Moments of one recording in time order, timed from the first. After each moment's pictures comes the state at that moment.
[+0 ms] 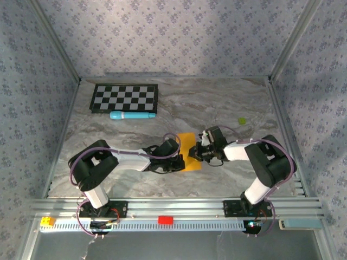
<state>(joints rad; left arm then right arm) -1.00 1.70 0.75 0.03 0.23 -1.08 0.46 1.64 0.56 0.15 -0.61 0.83</state>
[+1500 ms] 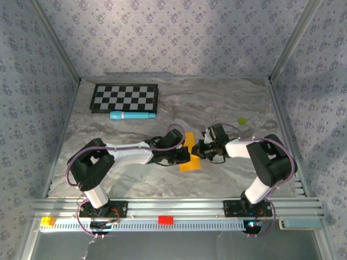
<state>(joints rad) -0.97 1.71 0.94 -0.10 0.25 -1.02 0.43 1.64 0.60 0.05 -0.61 0.80</state>
